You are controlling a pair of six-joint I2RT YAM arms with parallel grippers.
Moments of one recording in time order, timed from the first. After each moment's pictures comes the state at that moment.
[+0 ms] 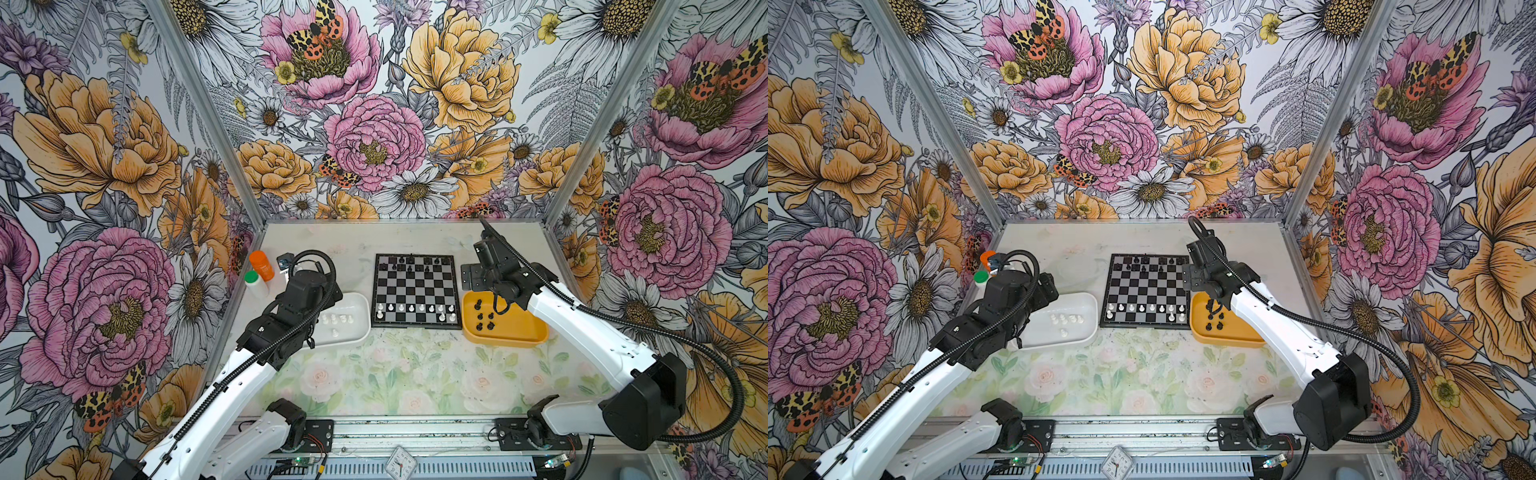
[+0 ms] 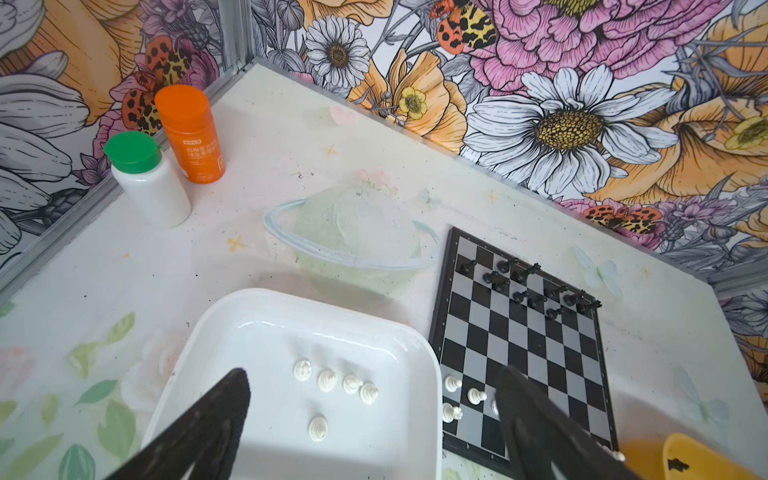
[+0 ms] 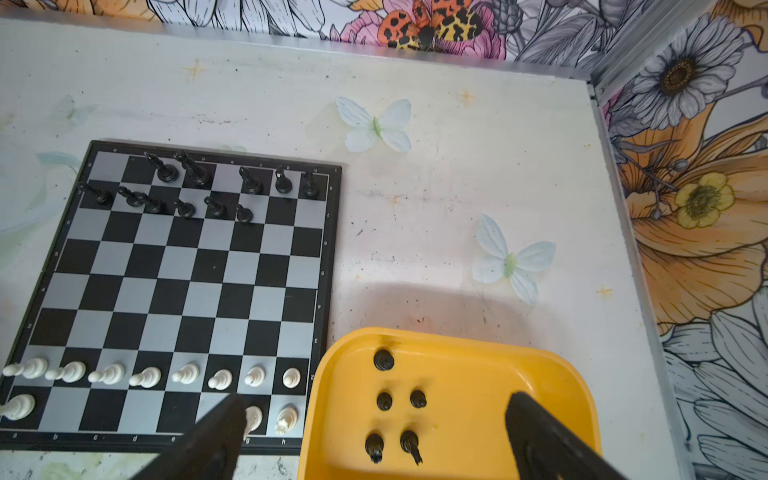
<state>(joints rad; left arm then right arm) -0.52 0.88 0.94 -0.68 -0.52 -0.69 0.47 1.35 1.21 -0.79 0.36 0.30</state>
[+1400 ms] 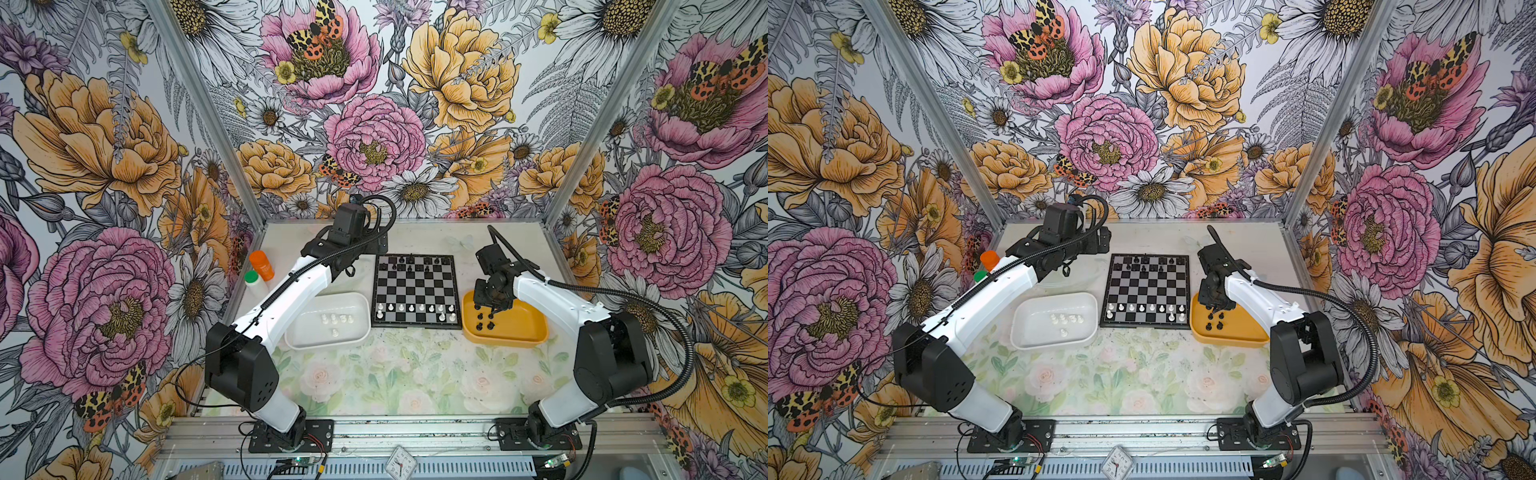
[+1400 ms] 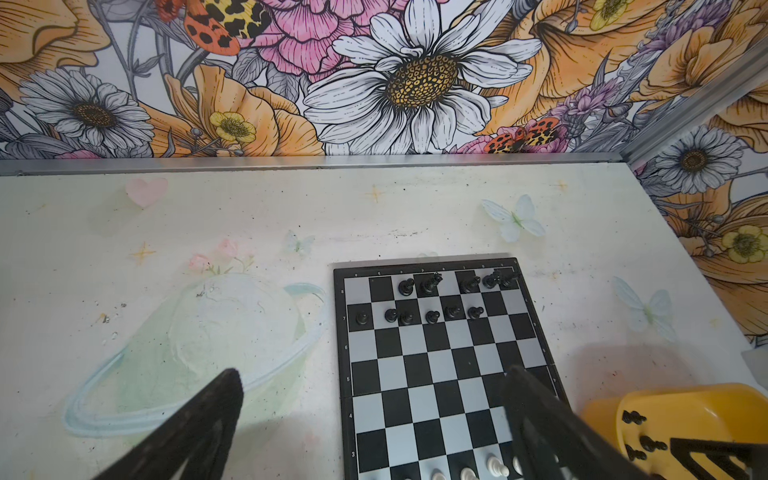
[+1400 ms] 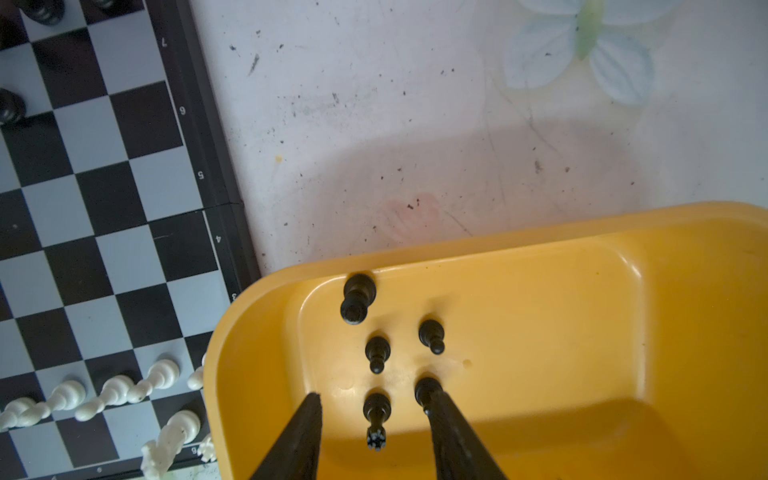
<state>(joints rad) -0.46 1.57 1.48 -0.49 -0.15 -0.30 0.30 1.60 1.16 -0.86 0.13 0.54</state>
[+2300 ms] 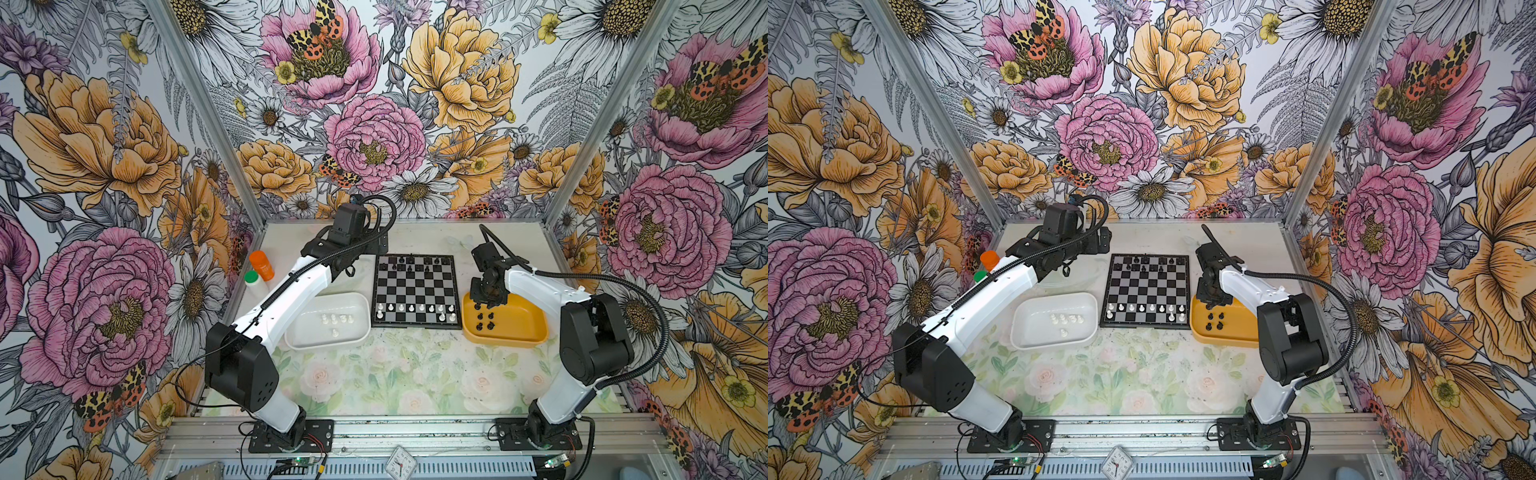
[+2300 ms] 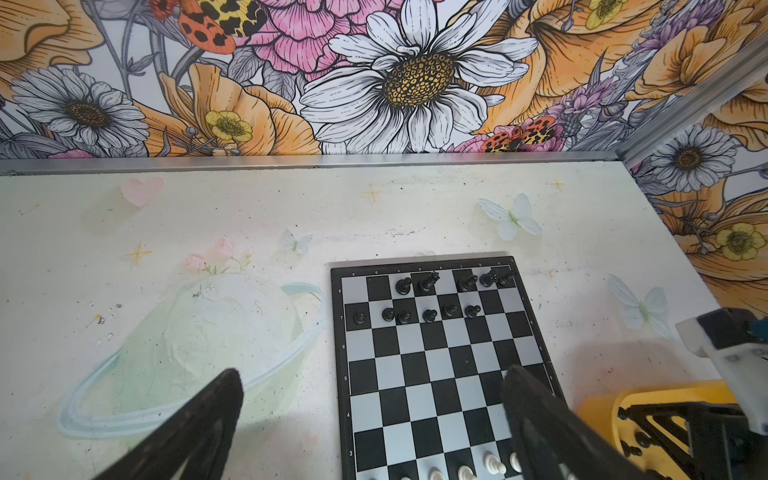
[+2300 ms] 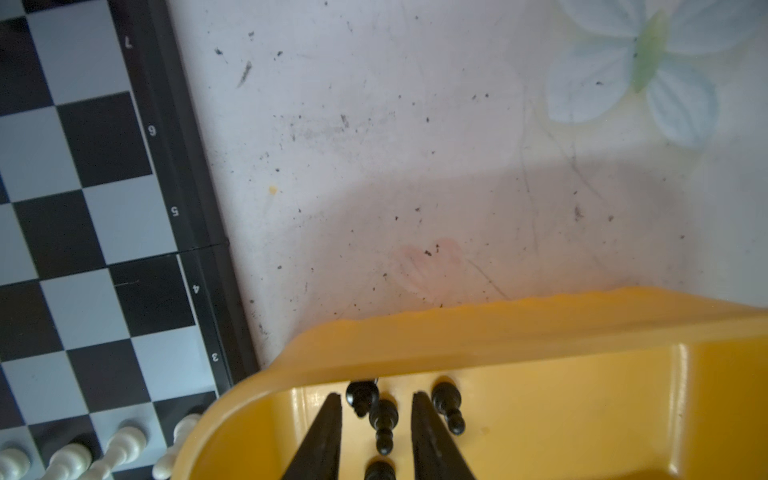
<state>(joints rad) -0.46 1.57 1.48 -0.49 -0.14 -0.30 0.27 1.73 1.19 -0.78 0.12 0.47</state>
